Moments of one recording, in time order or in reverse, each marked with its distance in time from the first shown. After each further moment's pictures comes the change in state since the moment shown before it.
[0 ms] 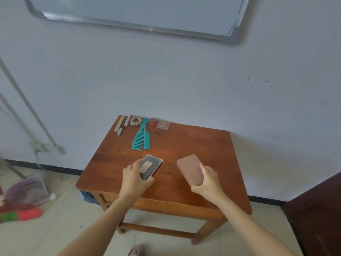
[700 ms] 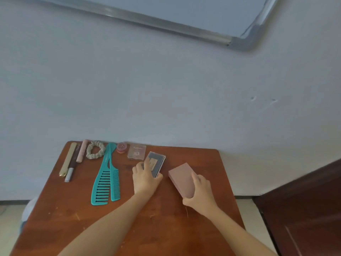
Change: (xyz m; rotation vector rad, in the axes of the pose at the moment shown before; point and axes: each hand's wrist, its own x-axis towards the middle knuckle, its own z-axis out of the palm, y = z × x) left_hand 0.221 0.058 0.117 0.110 -0.127 0.002; right_hand 0.167 0.006 -0.020 -0.178 -0.024 0.218
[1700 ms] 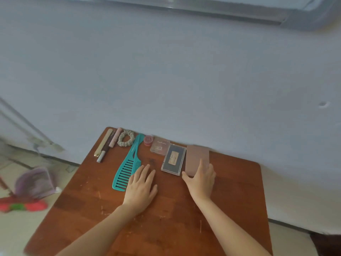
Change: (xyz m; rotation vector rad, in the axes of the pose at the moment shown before) left_hand -0.034 -0.043 -0.029 0.656 -0.055 0.039; right_hand 0.087 -0.033 0.036 0.153 0.163 0.012
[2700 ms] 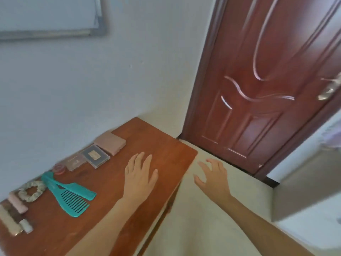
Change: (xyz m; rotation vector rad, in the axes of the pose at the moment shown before) left_hand -0.103 -0.010 -0.067 -0.343 0.009 1.146; right_hand -0.350 0.003 -0.021 -0.355 0.684 0.502
